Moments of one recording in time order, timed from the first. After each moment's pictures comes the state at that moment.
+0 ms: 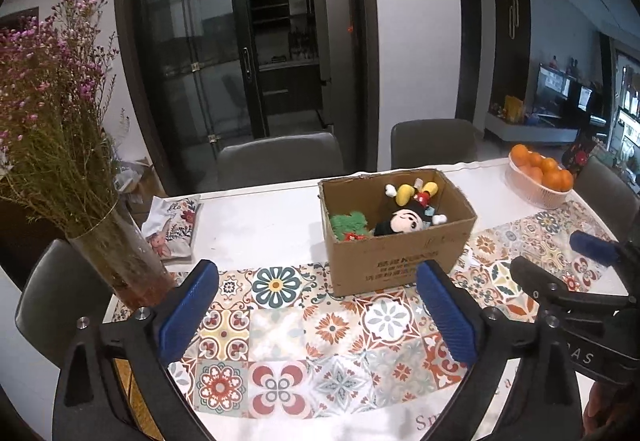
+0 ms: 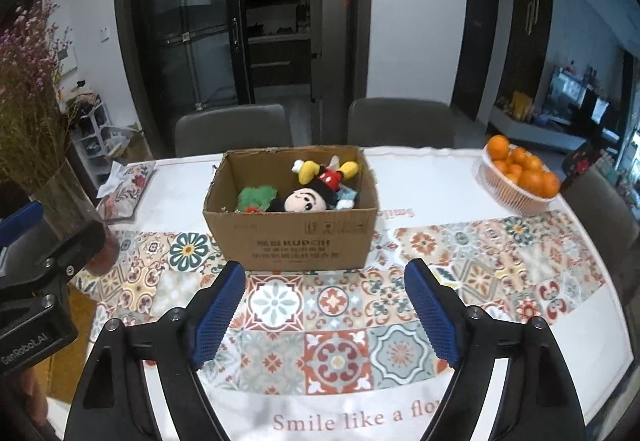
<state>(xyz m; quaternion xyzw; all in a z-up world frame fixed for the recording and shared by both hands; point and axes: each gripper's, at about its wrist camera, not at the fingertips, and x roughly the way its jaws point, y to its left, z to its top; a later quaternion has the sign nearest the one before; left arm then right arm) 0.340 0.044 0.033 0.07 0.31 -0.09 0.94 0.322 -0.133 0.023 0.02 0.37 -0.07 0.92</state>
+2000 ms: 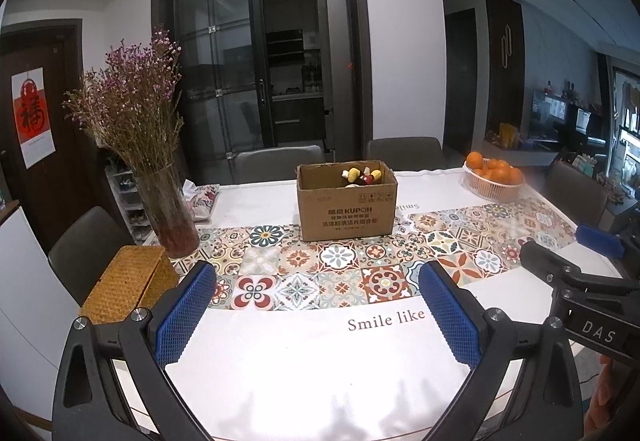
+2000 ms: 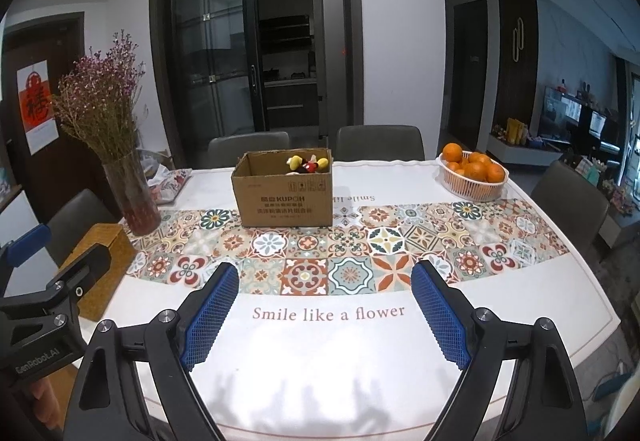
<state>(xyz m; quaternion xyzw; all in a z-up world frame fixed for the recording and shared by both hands) 0.063 0.002 0.052 0.05 0.25 -0.06 0.97 0.053 -0.180 0.056 0.03 0.29 -0.04 0.96</state>
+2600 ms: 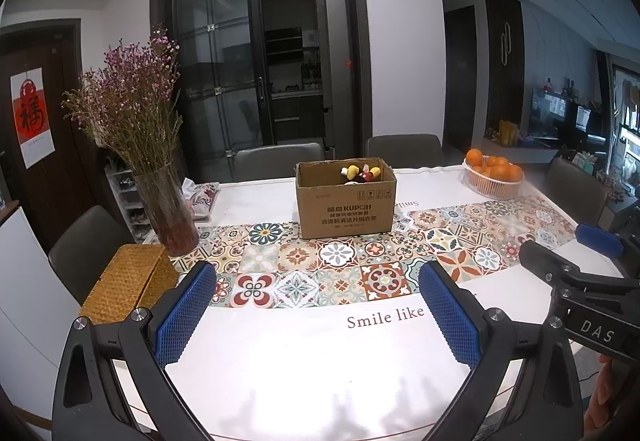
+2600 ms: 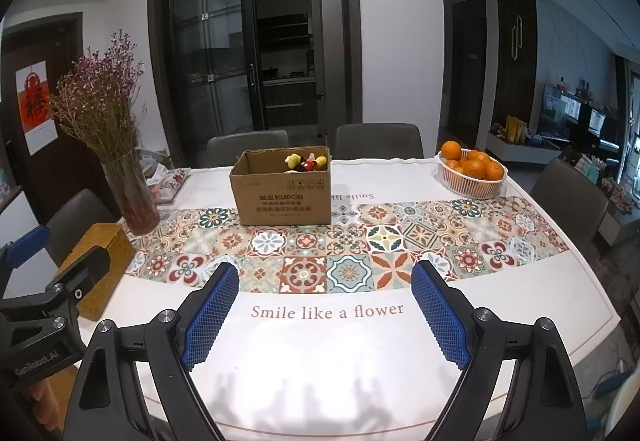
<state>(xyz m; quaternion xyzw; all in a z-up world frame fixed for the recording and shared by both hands) 0.063 0.002 0.052 0.05 0.25 -0.06 0.96 0.050 -0.181 0.054 0.03 0.29 -0.04 0.96</state>
